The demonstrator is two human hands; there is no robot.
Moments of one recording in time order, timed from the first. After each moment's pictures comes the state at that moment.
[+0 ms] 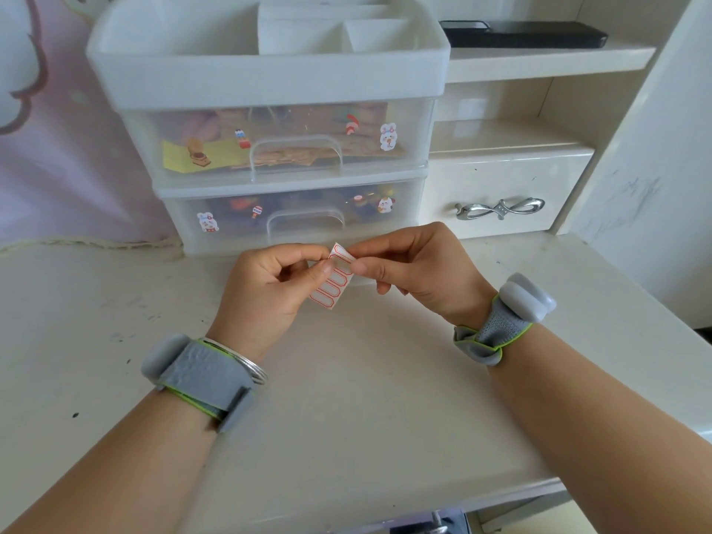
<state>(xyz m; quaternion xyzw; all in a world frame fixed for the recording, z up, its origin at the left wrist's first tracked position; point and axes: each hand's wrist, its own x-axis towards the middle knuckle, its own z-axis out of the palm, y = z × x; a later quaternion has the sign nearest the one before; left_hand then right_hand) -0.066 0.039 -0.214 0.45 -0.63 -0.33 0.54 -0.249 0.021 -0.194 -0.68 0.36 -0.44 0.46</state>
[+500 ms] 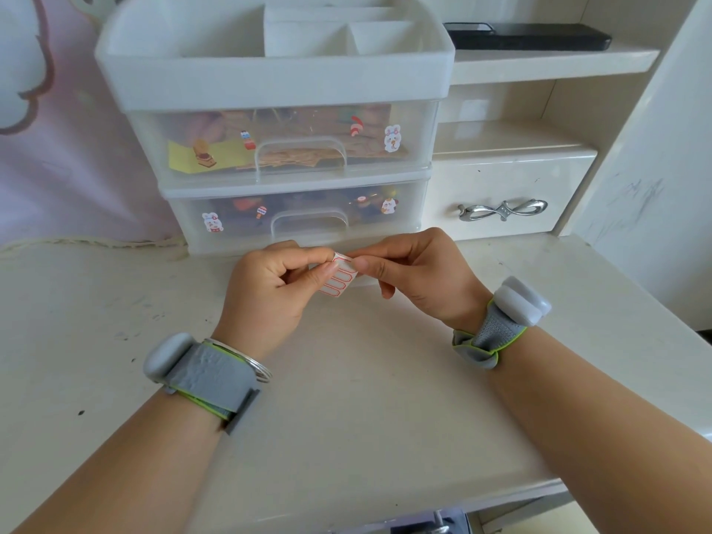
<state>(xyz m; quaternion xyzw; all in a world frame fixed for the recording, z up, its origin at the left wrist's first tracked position) -0.063 0.037 -0.215 0.47 -0.70 -0.19 0.51 -0.247 0.015 -0.204 -0.70 0.39 -0.43 0.42</state>
